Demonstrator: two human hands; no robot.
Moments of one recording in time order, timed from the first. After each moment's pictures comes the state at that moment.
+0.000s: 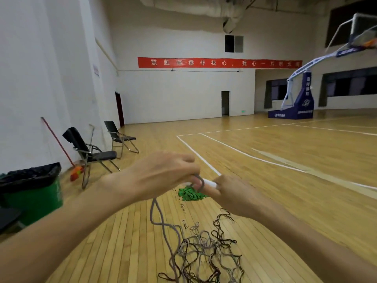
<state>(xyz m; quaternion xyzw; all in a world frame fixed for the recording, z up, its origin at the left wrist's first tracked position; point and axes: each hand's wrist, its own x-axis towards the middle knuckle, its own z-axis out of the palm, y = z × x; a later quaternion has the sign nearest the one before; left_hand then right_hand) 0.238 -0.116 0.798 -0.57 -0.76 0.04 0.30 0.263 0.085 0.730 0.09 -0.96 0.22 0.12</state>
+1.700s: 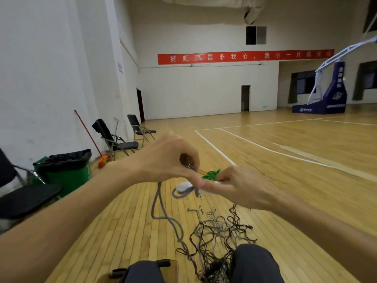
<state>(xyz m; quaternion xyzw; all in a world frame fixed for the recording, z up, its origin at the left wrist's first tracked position) 0.313 -0.152 0.753 -0.49 -0.84 -0.15 0.17 0.332 0.056 0.682 0.18 -0.95 0.20 0.14</state>
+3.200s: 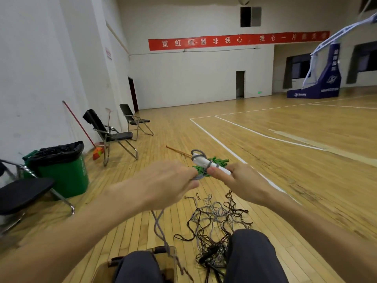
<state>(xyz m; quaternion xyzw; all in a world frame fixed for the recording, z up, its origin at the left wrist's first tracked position) 0.312 -0.130 0.690 -0.38 -0.91 0.04 0.12 0.291 0.085 0.625 0.10 -0.94 0.29 0.17</state>
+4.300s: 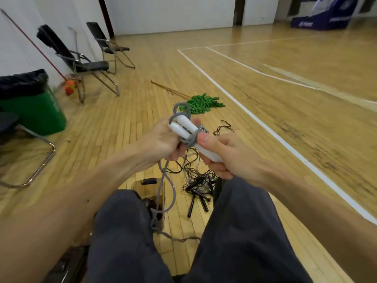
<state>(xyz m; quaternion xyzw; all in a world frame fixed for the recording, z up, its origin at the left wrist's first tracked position) 0.238 -0.112 0.557 -0.19 -0.78 -0.58 -0.13 0.293 0.060 0.539 0.17 -0.77 0.61 -0.08</state>
